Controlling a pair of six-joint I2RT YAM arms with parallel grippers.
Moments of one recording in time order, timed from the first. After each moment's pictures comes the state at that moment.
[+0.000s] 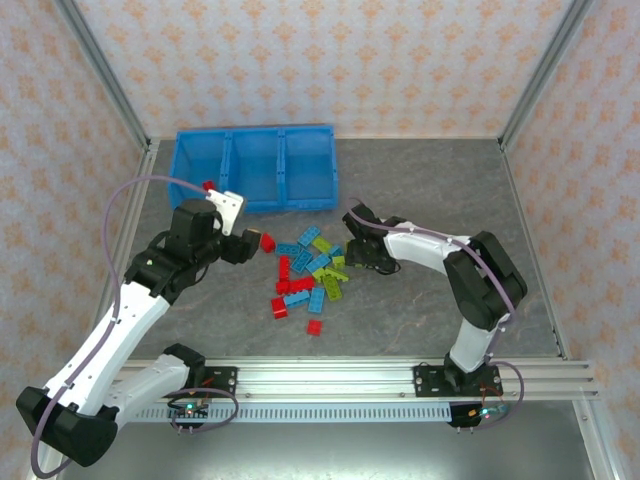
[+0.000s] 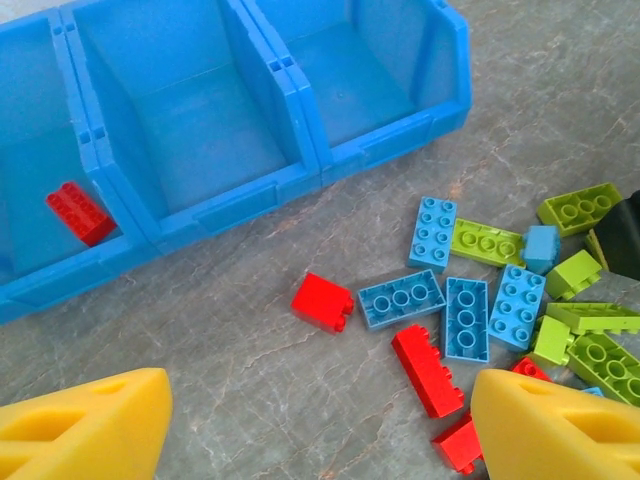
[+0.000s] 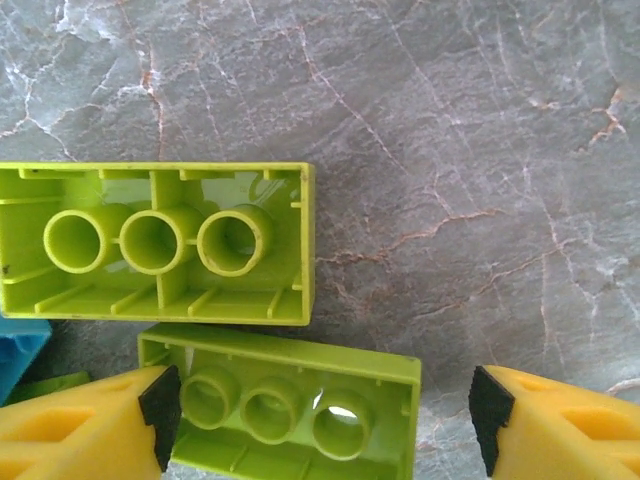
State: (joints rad) left arm -0.36 0.93 0.96 -0.69 -0.07 0.01; right arm 0.62 1.76 1.07 -0.61 0.15 0.73
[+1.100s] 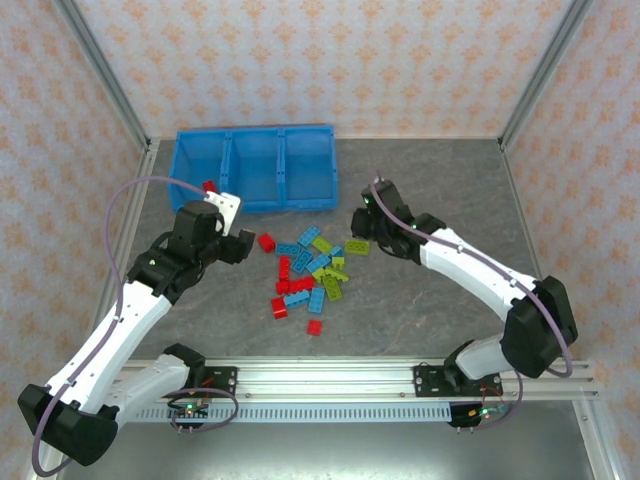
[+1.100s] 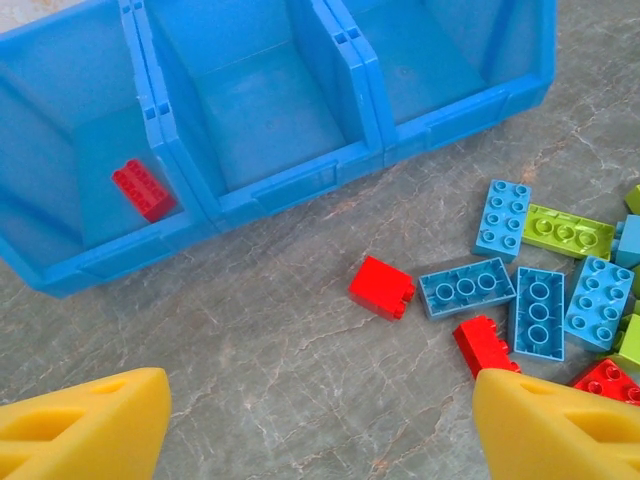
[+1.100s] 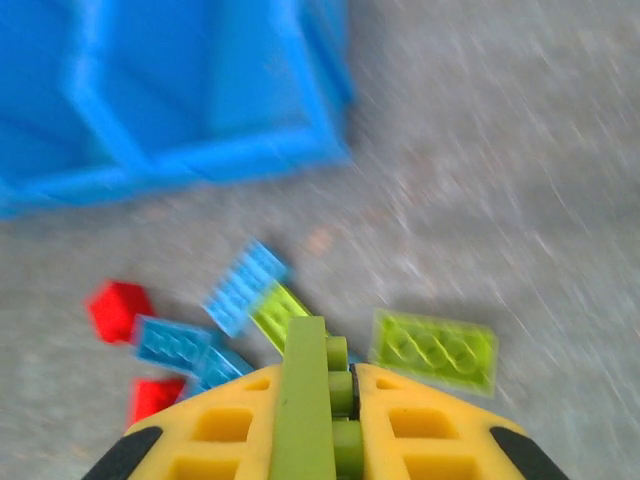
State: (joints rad) left arm -0.36 0.93 0.94 -0.70 -0.19 0.03; right arm 0.63 1.44 1.14 -0.44 0.11 0.64
